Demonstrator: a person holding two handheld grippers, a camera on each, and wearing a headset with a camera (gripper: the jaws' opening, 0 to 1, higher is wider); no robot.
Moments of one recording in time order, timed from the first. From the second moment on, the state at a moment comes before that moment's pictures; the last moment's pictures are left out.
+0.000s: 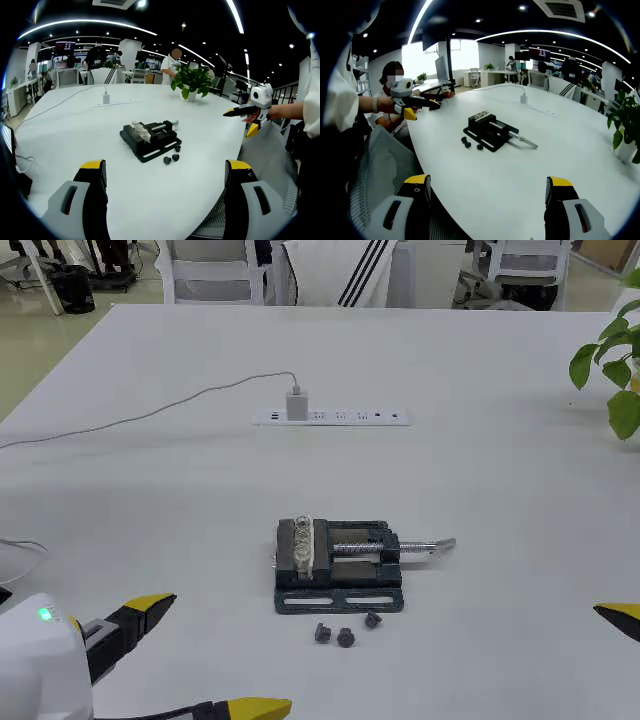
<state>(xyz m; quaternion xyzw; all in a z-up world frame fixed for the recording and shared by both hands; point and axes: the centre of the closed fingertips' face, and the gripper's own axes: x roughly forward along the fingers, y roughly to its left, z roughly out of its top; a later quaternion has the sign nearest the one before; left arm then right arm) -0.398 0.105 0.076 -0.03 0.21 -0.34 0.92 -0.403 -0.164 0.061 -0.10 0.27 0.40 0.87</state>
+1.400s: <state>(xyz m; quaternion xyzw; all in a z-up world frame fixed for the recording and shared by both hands) -0.393 0.098 0.081 -0.02 0.20 -0.35 0.91 -0.401 -0.153 0.069 -0.11 0.27 0.41 0.87</state>
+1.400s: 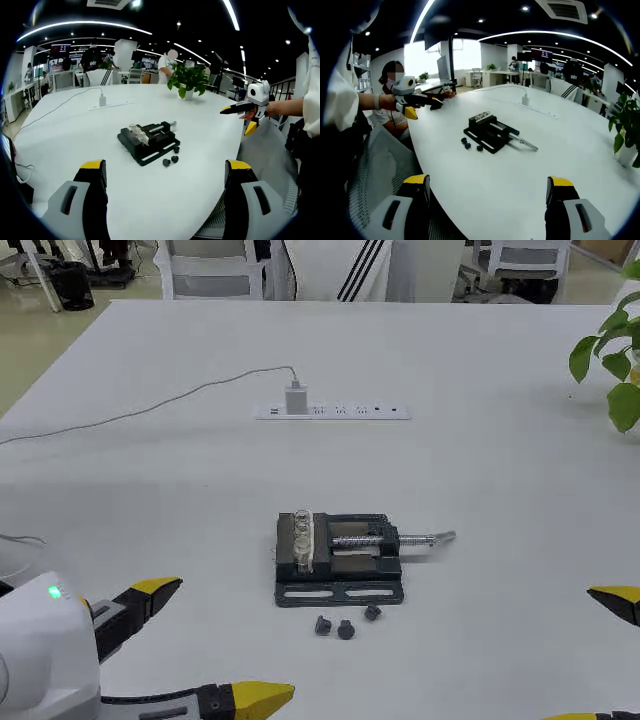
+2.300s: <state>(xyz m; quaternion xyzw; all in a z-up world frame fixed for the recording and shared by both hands) -0.384 0.081 0.076 0.00 0.21 -0.39 0.90 -0.396 -0.161 0.065 -0.12 0.27 0.41 0.86</state>
